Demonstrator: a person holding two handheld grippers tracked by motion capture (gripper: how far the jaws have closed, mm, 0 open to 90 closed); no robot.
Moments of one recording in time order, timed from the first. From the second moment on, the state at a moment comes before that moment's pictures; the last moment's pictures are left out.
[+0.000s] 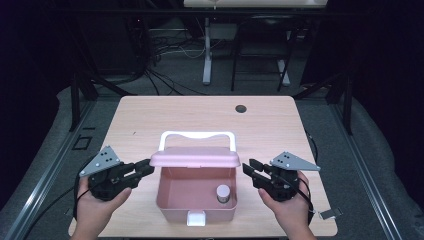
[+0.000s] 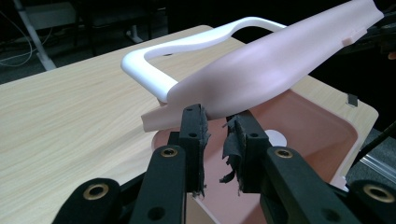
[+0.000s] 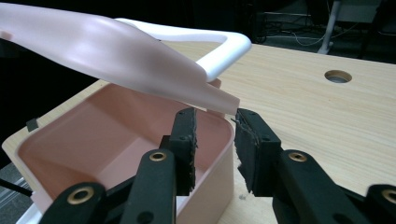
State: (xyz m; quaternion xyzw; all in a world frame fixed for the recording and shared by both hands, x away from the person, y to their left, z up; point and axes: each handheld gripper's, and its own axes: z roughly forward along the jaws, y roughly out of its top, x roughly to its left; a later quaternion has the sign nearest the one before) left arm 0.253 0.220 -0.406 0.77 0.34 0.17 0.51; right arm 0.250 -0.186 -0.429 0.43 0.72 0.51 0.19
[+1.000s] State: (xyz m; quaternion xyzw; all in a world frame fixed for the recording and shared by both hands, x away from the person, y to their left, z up) left arm 0.237 0.223 -0.419 0.77 0.34 0.16 0.52; right arm 0.261 -0.200 -0.463 0.46 0.70 0.50 0.22
